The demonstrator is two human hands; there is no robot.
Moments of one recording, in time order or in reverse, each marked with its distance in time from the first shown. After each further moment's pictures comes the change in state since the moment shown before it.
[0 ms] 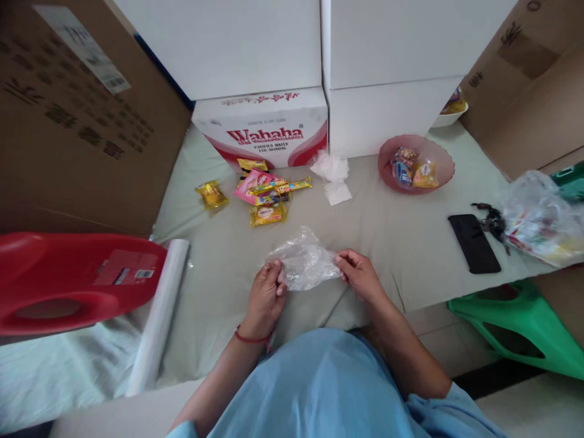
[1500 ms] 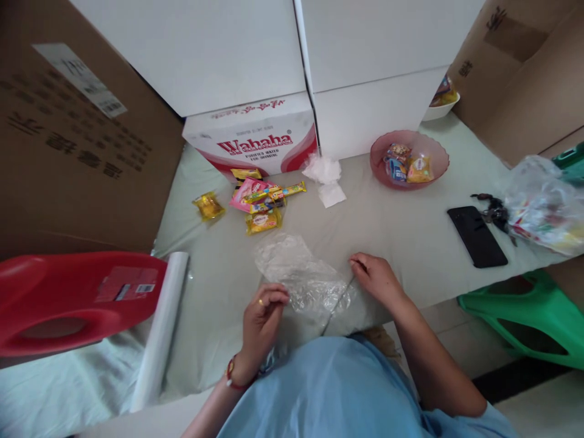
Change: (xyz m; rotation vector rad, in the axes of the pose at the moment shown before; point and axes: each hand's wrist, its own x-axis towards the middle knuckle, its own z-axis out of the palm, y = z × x) left_hand -0.047 0.014 -0.025 0.799 -0.287 0.630; right_hand -0.005 0.001 -0.053 -0.792 0.005 -0.281
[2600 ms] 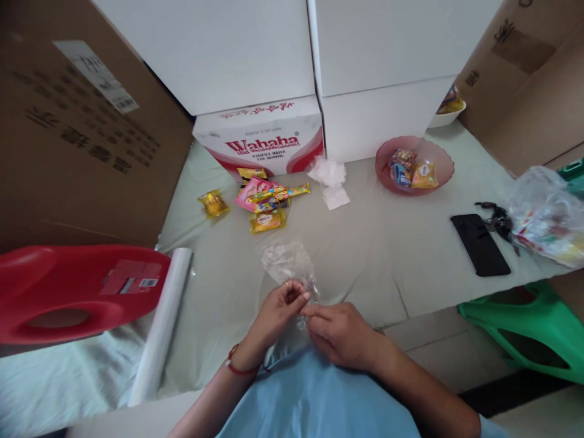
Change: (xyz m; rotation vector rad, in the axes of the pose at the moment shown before) left_hand 0.023 0.009 0.022 -0.299 -0.270 -0.502; right_hand -0.059 -0.075 0.035 0.096 -0.245 -0.660
